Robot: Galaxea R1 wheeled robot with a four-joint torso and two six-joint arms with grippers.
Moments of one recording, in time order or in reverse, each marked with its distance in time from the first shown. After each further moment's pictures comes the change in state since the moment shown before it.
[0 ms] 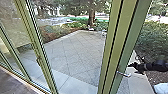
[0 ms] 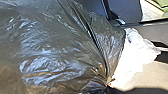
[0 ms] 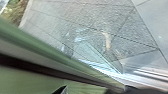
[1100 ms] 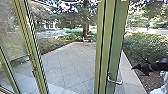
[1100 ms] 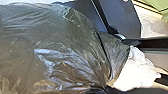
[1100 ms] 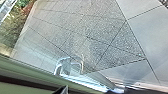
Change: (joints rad) left arm 0.021 0.003 0.000 0.000 0.013 -0.001; right arm 0.023 -0.040 -0.011 0.134 -0.090 -0.221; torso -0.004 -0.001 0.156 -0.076
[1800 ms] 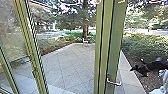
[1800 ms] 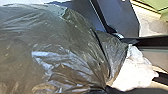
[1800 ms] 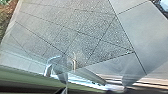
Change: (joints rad) left arm 0.006 0.008 0.000 0.000 0.001 0.000; right arm -0.004 0.079 -0.078 0.020 -0.102 -0.031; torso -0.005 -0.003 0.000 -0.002
